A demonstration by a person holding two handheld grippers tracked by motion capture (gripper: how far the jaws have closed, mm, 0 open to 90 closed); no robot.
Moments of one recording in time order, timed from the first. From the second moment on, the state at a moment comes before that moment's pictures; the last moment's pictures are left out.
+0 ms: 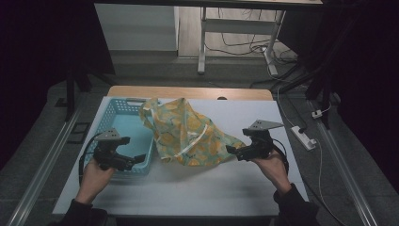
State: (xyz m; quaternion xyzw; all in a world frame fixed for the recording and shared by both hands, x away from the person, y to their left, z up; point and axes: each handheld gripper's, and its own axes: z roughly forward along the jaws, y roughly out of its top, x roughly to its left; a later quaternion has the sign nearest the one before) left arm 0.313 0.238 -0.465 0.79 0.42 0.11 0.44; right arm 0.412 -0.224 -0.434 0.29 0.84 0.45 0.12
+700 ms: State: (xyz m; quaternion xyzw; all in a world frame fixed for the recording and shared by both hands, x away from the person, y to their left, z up) left arm 0.260 0.254 -0.486 0.77 0.45 0.10 0.45; right arm 0.361 -0.259 -0.458 0.31 0.83 0.43 0.14
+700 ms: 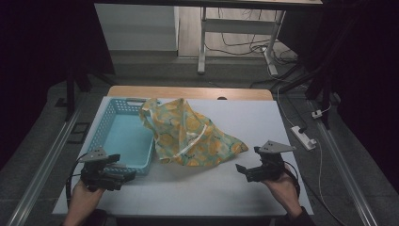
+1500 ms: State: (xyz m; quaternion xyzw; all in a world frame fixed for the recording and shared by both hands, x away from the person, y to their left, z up) left arm 0.218 0.273 -0.514 0.76 0.49 0.12 0.41; right arm 0.315 -0.308 -0.488 0.37 0.82 0.40 0.16
